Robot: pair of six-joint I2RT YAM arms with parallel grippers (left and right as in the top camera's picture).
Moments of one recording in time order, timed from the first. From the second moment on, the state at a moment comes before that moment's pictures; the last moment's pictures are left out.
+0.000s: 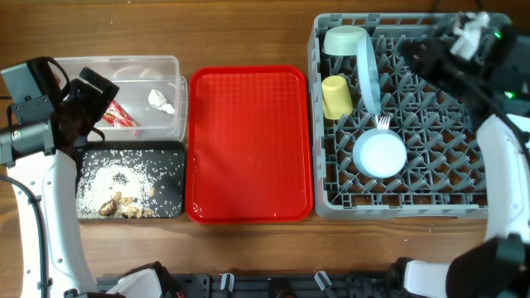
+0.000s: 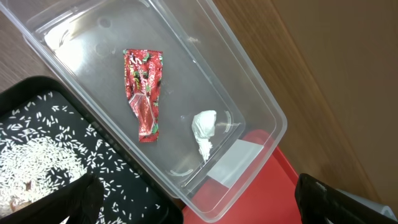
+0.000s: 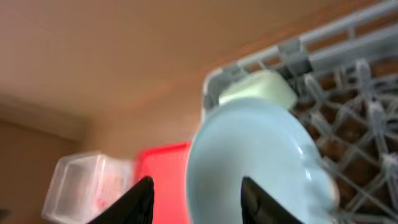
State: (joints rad) left arm 0.32 1.35 1.27 -0.83 0.11 -0.67; right arm -0.20 1.50 1.33 -0.49 -0.62 0.33
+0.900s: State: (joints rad) left arm 0.32 1.35 1.27 -0.83 0.11 -0.67; right arm 0.19 1.73 1.51 -0.84 0.43 0.13
